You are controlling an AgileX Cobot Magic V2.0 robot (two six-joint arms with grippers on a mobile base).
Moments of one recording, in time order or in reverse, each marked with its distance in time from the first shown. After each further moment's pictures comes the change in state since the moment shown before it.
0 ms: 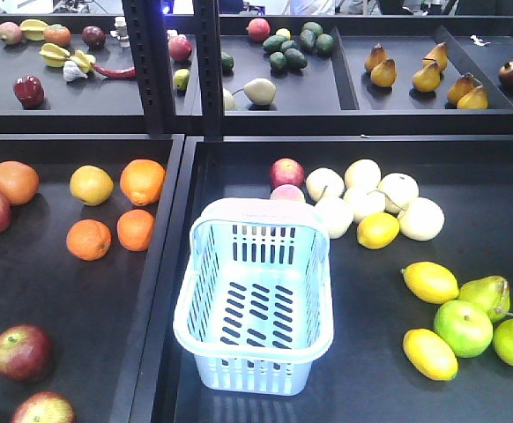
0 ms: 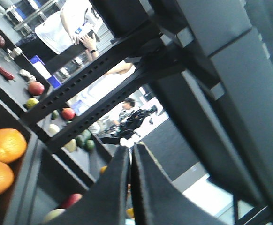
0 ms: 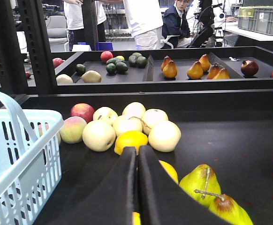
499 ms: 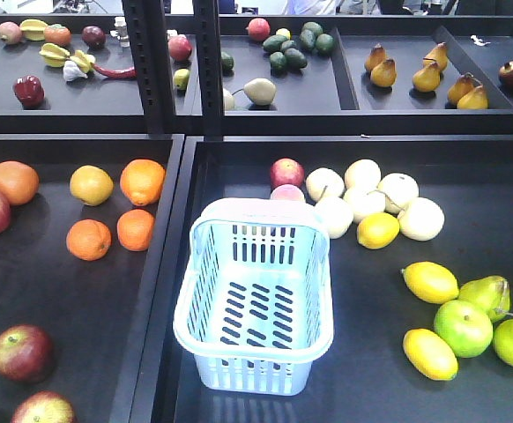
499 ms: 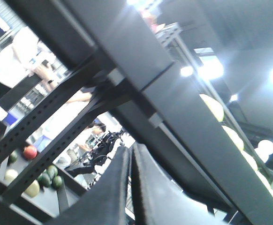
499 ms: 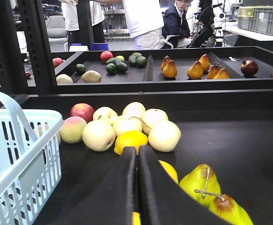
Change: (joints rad) left arm 0.000 0.000 -0.228 0.193 0.059 -0.049; right arm 0.000 0.000 0.000 0.000 0.000 0.000
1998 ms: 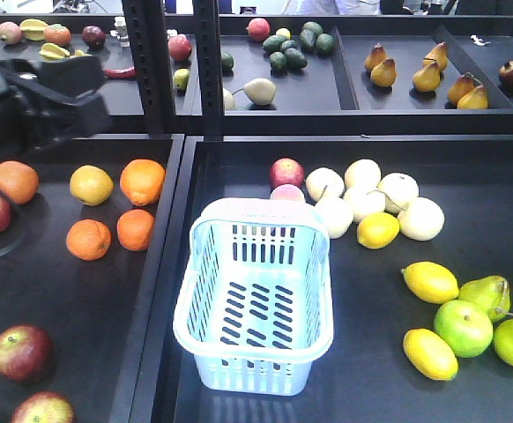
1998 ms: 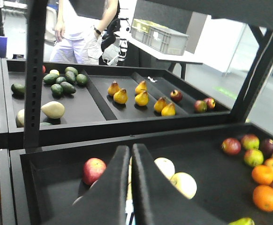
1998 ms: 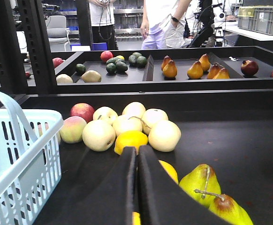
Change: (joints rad) left arm -0.388 1.099 -0.780 0.579 0.198 0.047; right arm 0.000 0.000 0.000 0.000 0.000 0.000
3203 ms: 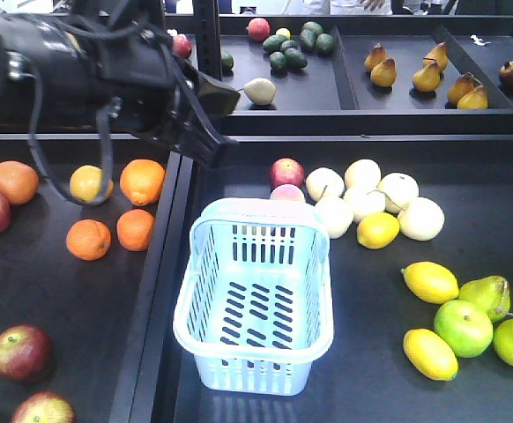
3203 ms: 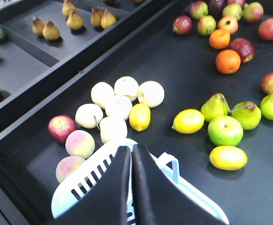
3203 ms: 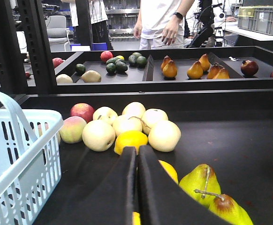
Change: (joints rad) left arm -0.081 0.339 -0.480 -0.718 0.544 1.100; right arm 0.000 0.000 0.000 0.000 0.000 0.000
